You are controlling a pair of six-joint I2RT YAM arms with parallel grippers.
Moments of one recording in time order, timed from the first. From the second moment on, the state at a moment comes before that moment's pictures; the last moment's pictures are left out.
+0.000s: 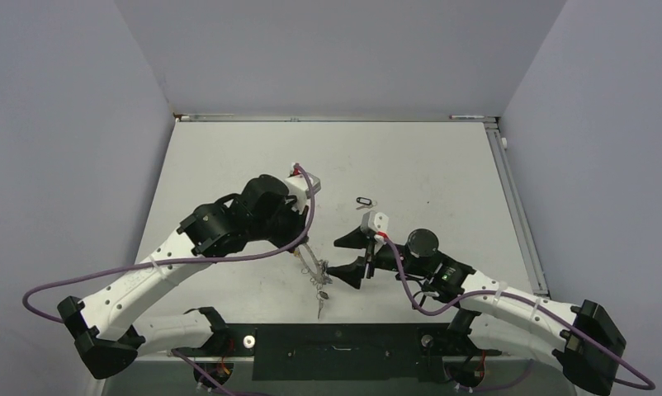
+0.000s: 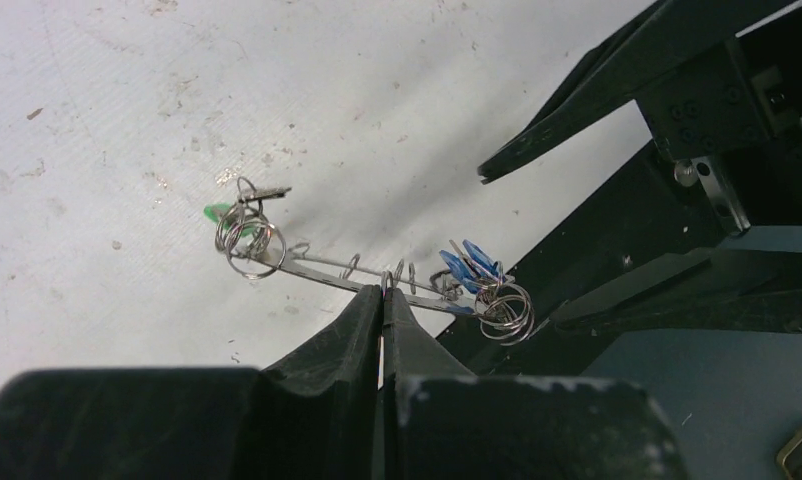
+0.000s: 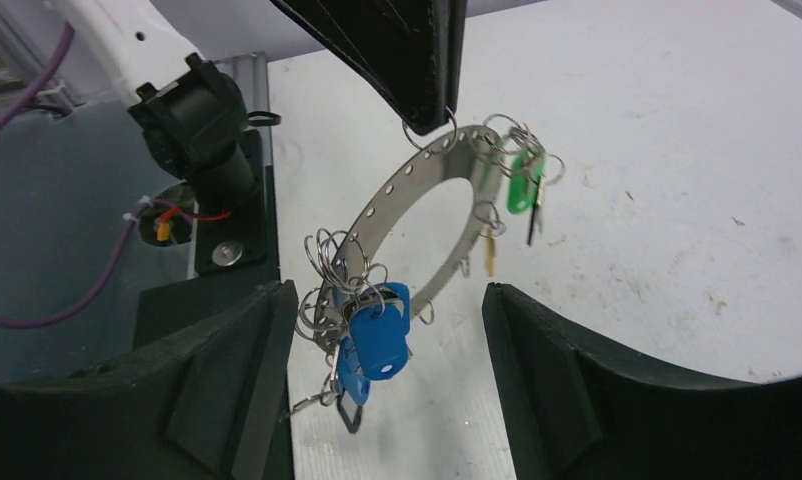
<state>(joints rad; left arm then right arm) -0.87 1.11 1.24 -0.88 0.02 -0.30 0.91 0.91 0.44 0.41 -0.42 0.09</state>
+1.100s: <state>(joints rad) -0.93 1.39 1.52 -1.08 -0.12 -0.33 0.92 1.18 0.48 0.75 -0.31 0.32</state>
